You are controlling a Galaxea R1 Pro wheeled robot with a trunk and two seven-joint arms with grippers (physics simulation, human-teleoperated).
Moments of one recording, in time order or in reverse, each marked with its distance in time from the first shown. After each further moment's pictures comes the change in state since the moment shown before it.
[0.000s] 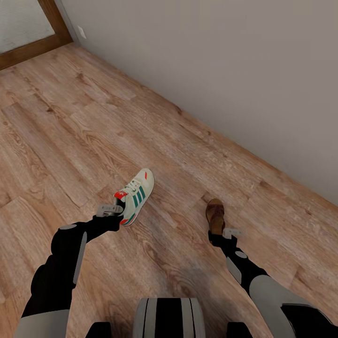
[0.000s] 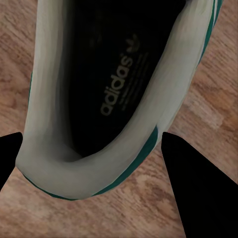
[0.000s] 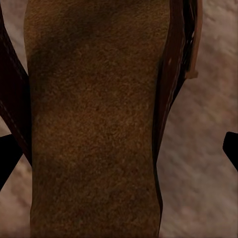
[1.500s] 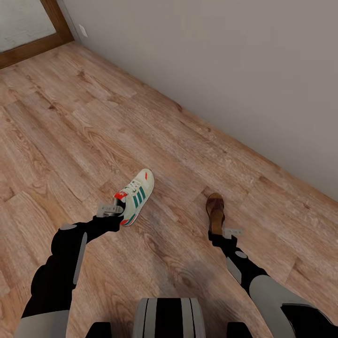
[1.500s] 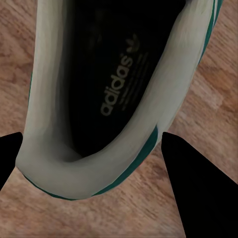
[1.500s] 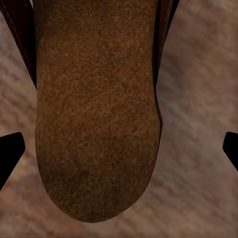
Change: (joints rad) left arm 0.003 0.000 -0.002 0.000 0.000 0.000 0.000; right arm 0.000 0.000 0.001 0.000 0.000 0.000 0.000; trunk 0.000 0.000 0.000
